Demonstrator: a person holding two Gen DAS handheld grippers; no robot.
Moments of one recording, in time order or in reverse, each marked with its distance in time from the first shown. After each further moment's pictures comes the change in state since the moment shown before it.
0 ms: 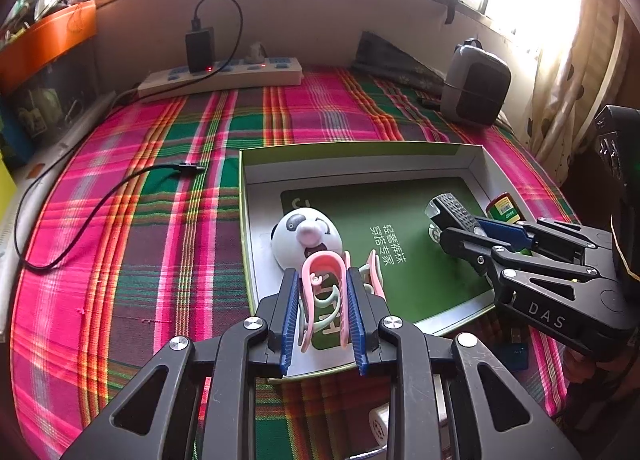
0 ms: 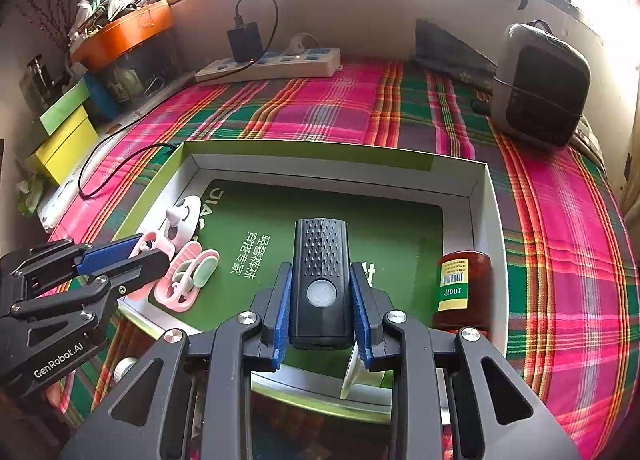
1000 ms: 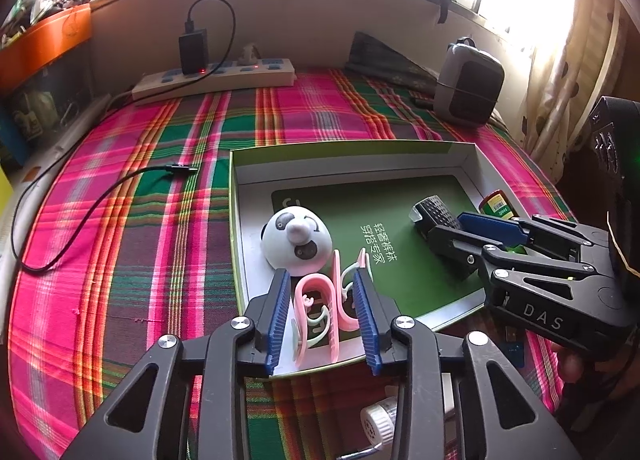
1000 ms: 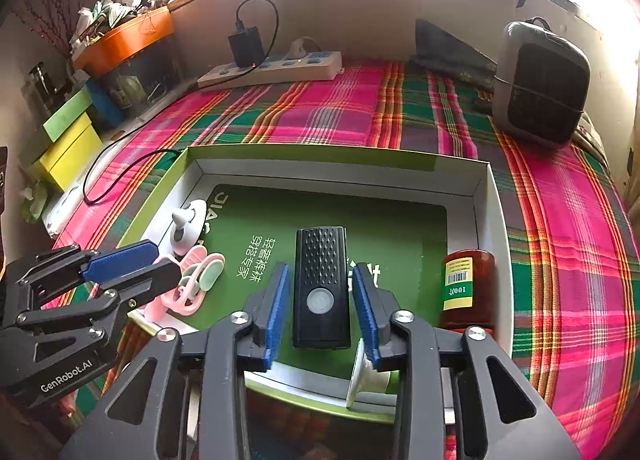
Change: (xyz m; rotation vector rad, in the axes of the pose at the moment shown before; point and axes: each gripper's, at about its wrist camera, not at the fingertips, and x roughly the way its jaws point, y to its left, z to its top) left arm 0.001 -0.003 0.000 0.011 -0.005 -0.016; right arm -0.002 0.002 -0.001 0.015 -0.019 0.018
